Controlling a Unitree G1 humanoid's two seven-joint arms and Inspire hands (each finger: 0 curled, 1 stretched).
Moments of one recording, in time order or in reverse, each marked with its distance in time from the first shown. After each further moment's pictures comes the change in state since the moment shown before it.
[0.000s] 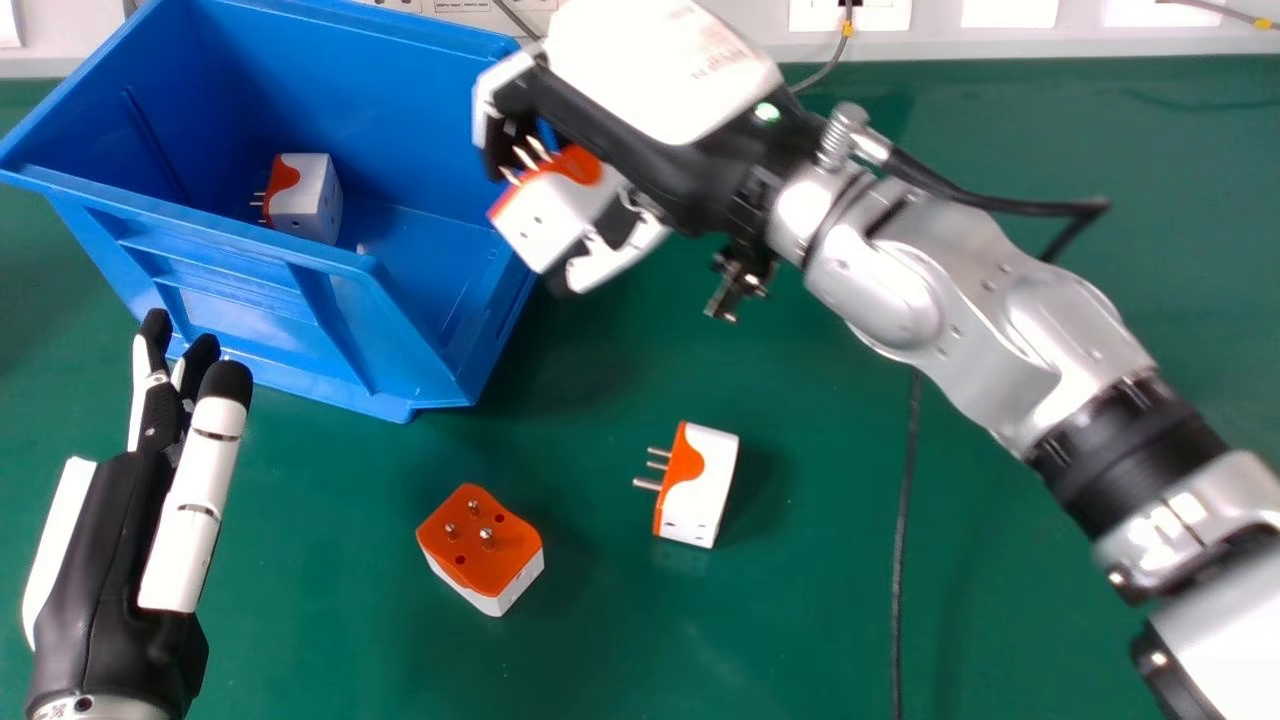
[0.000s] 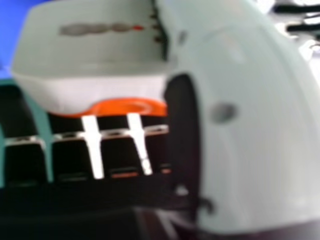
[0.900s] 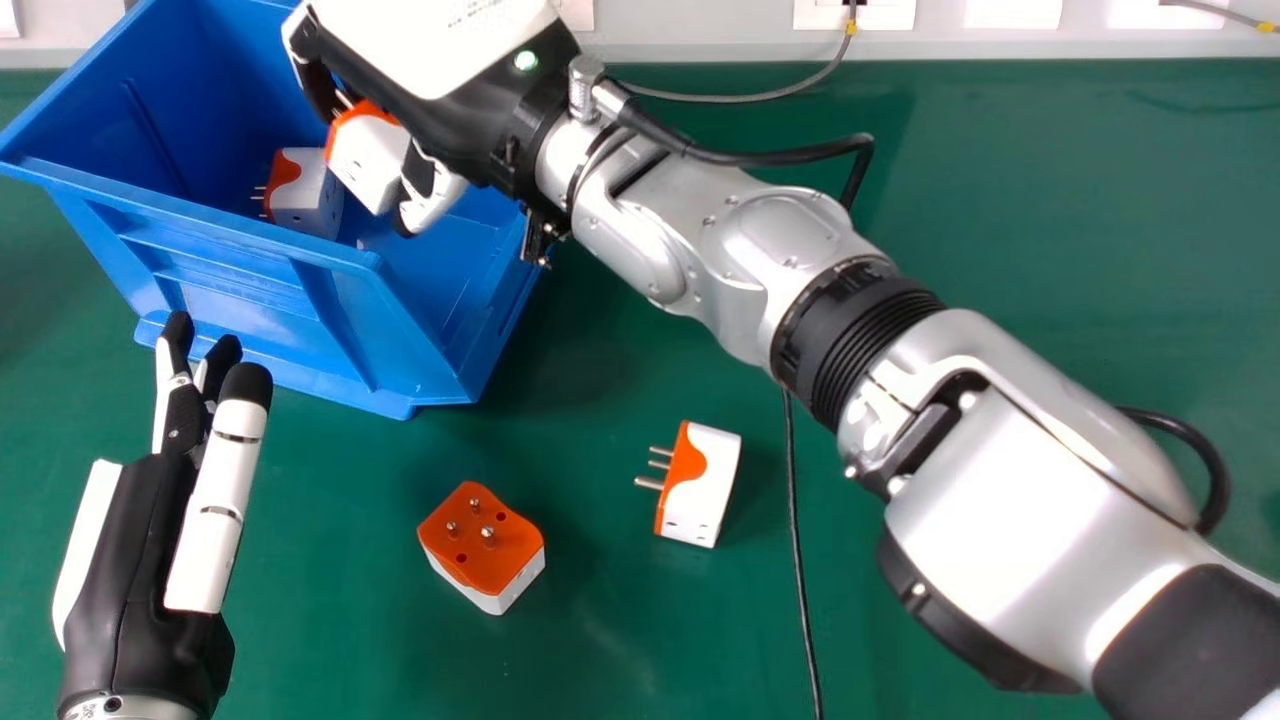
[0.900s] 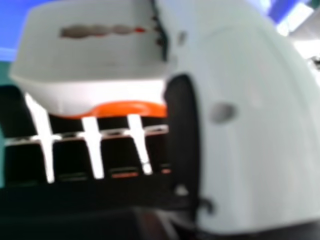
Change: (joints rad) left arm 0.013 -0.018 -0.043 0.020 0.001 -0.044 0.016; right arm -0.389 0.387 0.149 0.719 -0.151 0.146 -0.334
